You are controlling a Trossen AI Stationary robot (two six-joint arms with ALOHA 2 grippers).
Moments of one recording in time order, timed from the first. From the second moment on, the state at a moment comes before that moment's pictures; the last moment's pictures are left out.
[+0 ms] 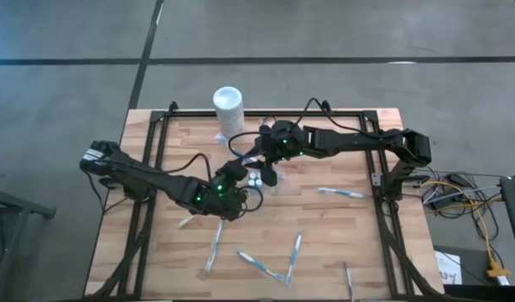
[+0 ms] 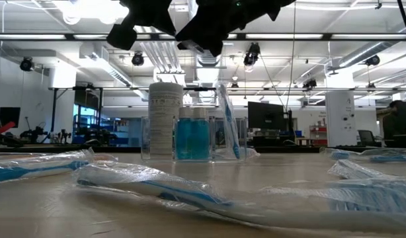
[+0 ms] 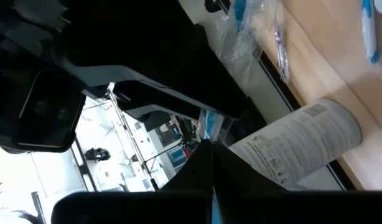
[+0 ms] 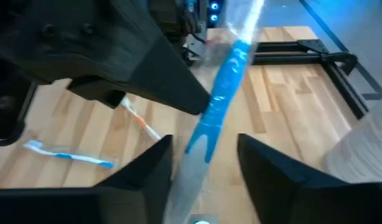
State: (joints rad) left arm -0.33 1.52 1.21 -0.50 -1.26 1.08; right arm -0.14 1.71 1.36 -0.15 -0.18 -0.01
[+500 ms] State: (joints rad) left arm -0.34 1.52 1.21 -0.47 -1.25 1.06; right arm -0.15 1.71 1.36 -0.15 -0.18 -0.07
